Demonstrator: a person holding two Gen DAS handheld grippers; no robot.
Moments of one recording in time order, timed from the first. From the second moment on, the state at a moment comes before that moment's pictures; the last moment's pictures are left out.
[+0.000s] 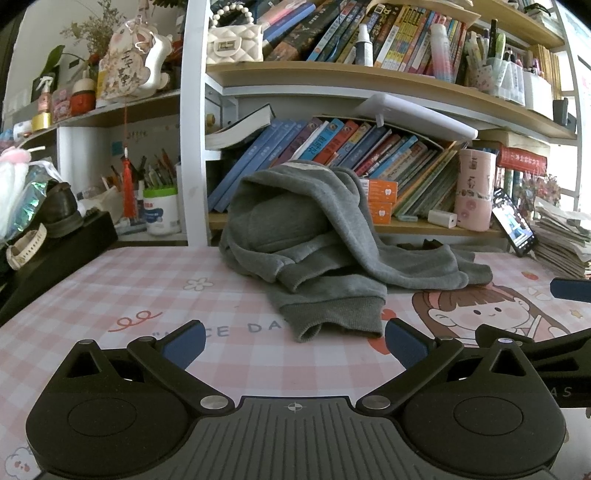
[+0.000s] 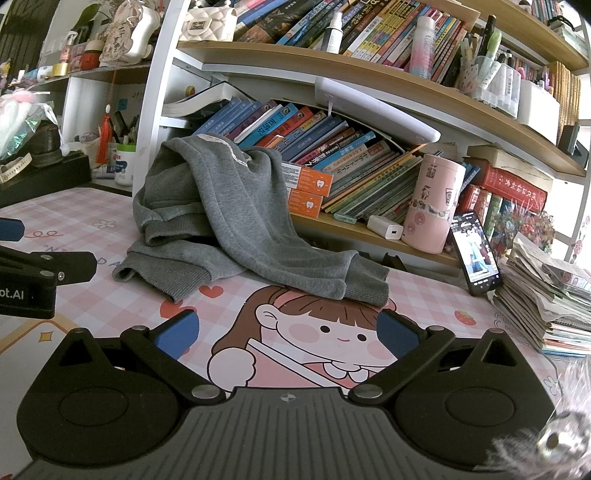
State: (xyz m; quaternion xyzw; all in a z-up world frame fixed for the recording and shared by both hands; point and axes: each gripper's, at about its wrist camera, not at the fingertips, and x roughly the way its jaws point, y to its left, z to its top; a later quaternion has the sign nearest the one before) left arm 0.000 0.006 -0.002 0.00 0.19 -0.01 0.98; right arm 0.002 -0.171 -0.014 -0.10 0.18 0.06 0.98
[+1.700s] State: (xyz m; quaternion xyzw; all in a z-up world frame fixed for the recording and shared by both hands) left arm 0.001 0.013 0.013 -0.01 0.15 0.04 0.99; right arm 0.020 -0.184 -0.004 -0.13 0.04 0.14 0.98
